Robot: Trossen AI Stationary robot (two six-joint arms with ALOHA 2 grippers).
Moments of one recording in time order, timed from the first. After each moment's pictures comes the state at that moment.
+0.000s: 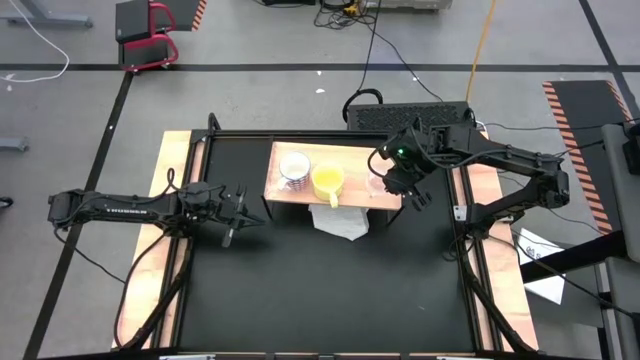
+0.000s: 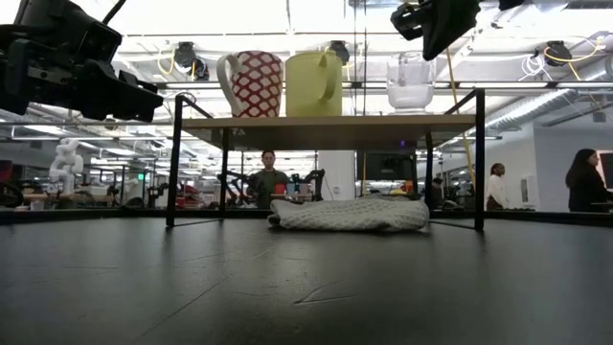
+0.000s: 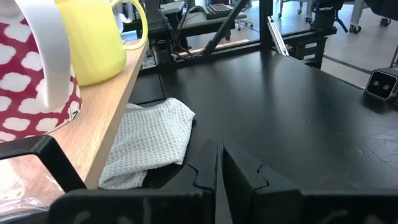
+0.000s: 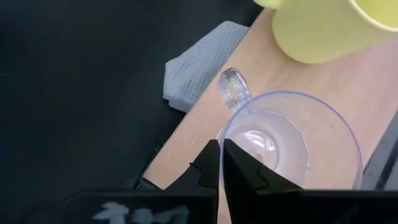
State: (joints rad) left arm 0.13 0.58 0.08 0.32 0.34 0.21; right arm -0.25 1.34 1.44 -1.24 -0.18 -0.80
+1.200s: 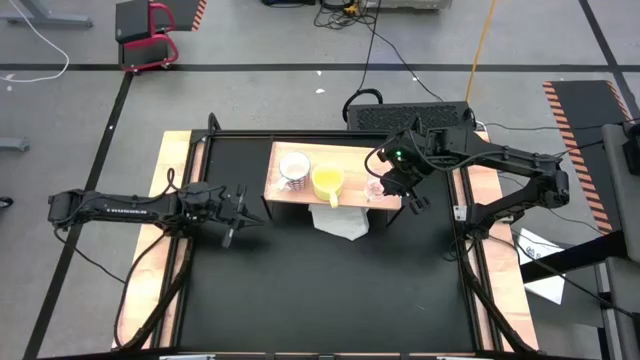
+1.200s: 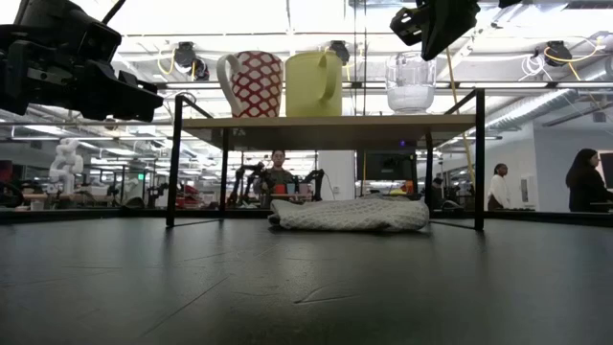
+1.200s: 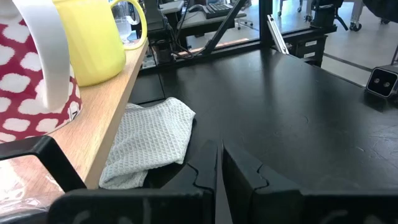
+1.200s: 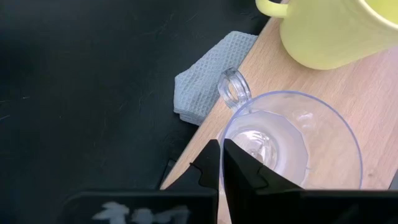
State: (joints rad) left arm 0.13 0.58 0.08 0.32 0.34 0.23; right arm -0.25 1.34 1.41 -1.20 -0.24 -0.72
